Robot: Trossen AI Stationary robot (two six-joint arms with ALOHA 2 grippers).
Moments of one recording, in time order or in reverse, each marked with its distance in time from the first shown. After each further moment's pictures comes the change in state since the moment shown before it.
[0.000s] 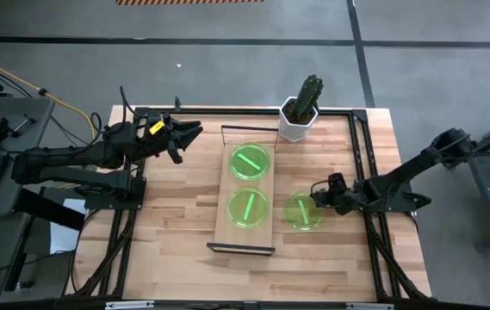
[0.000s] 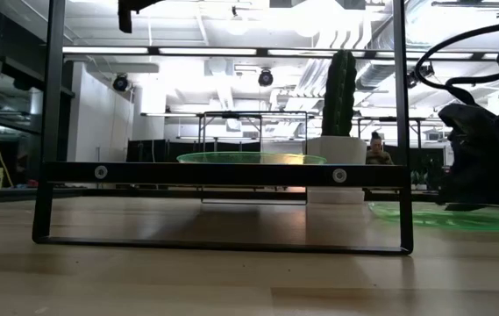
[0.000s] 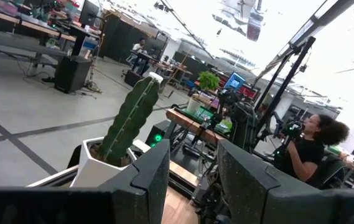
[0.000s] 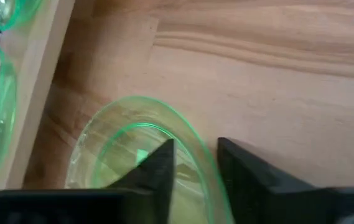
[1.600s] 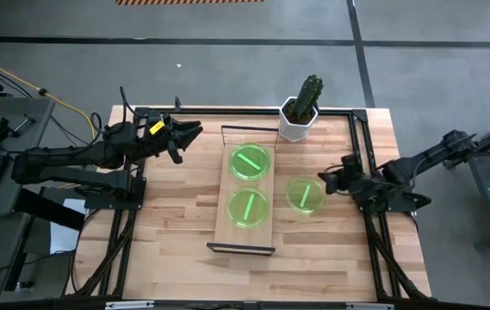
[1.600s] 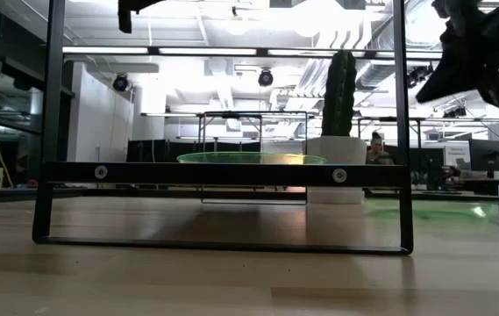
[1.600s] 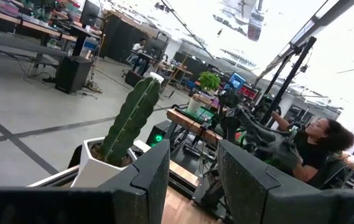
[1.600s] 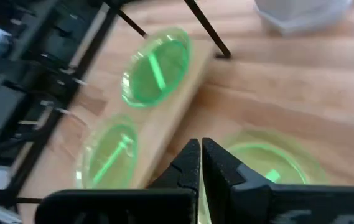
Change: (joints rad) left arm 0.000 0.000 0.000 0.000 -0.003 0.000; right arm 0.001 -0.336 0.454 -0.637 0.209 -0.212
